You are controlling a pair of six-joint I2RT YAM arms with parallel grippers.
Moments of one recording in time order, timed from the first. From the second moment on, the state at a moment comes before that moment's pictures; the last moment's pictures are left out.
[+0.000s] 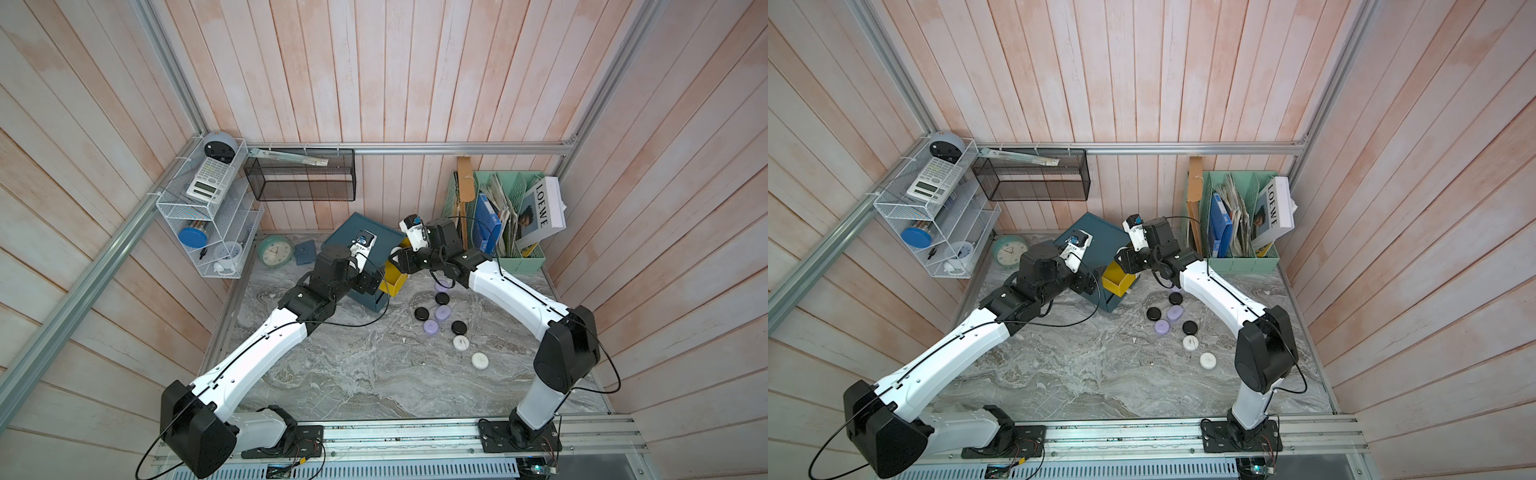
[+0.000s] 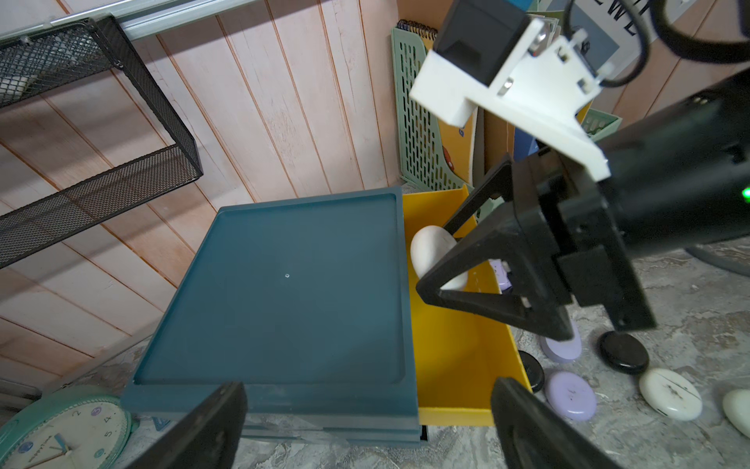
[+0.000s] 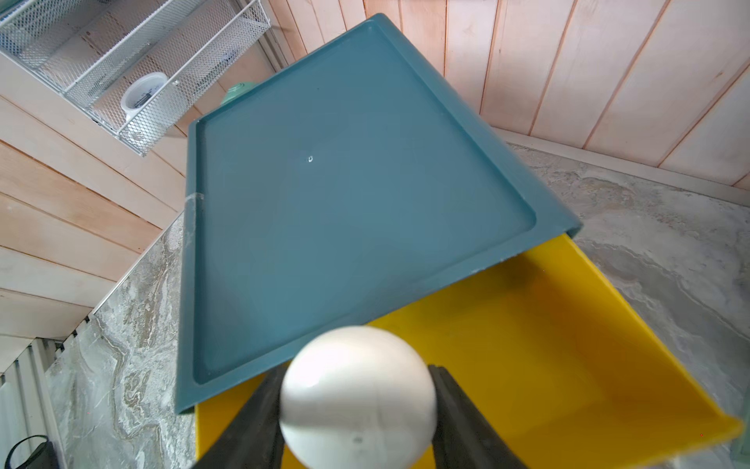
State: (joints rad) left arm -0.58 1.29 1.17 -0.27 -0.09 0.15; right arm 0.60 1.75 1.54 -0.38 -0.25 0.18
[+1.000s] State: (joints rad) left arm -0.58 1.29 1.17 -0.27 -0.09 0.15; right arm 0.60 1.73 1.55 -0.44 -0.18 0.15
